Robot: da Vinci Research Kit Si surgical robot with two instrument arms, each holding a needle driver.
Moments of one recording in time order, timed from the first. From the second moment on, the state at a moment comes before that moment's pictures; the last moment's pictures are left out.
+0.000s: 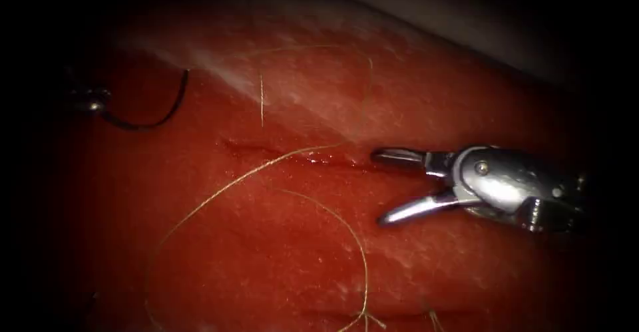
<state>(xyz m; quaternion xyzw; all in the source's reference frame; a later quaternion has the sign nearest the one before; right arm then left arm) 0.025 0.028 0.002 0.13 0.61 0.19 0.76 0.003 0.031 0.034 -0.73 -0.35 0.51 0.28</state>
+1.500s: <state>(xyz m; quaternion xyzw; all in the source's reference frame) 0.034 0.020 -0.004 0.22 0.59 0.12 0.77 0.008 0.033 0.033 -0.74 -0.33 0.51 0.30</state>
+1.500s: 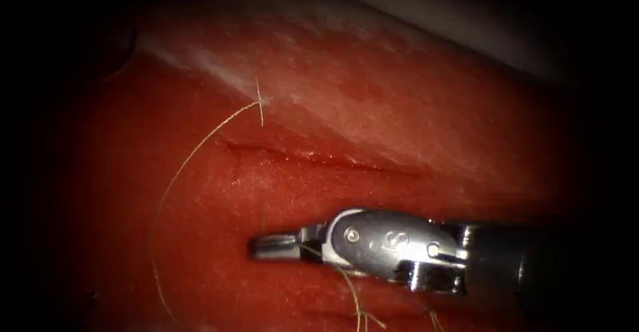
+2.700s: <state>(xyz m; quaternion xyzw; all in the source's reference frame) 0.034 0.026 0.004 0.13 0.58 0.16 0.78 0.007 0.033 0.033 -0.74 -0.33 0.51 0.30</state>
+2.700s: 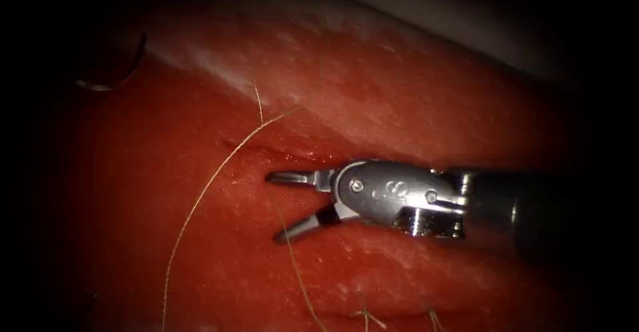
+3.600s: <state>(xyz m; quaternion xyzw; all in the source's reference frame) 0.031 0.020 -0.008 0.23 0.58 0.12 0.77 0.007 0.033 0.033 -0.74 -0.33 0.51 0.30</state>
